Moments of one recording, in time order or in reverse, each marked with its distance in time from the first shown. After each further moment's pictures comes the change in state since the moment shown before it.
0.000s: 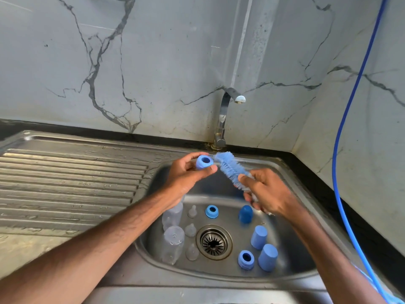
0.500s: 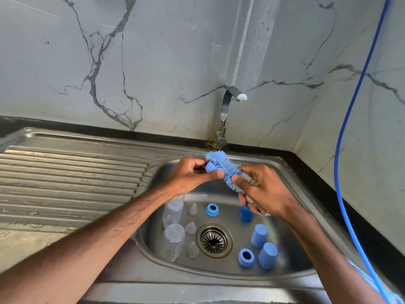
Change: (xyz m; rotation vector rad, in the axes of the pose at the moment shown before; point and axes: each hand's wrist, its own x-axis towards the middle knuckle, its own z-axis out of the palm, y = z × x) left_hand 0.005 0.003 -0.004 0.177 -0.269 0.102; right_hand -0.010 -0.012 0.003 -0.042 -0.067 -0.188
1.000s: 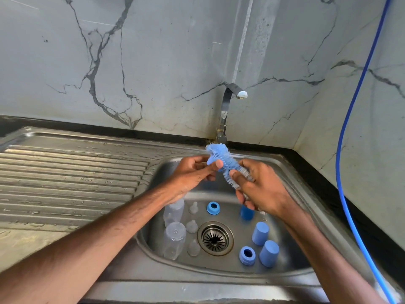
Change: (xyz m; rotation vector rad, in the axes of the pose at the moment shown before) left_hand -0.002 0.001 0.007 -0.167 0.046 -0.121; right_hand 0.000 -0.012 0.012 0.023 0.076 0.030
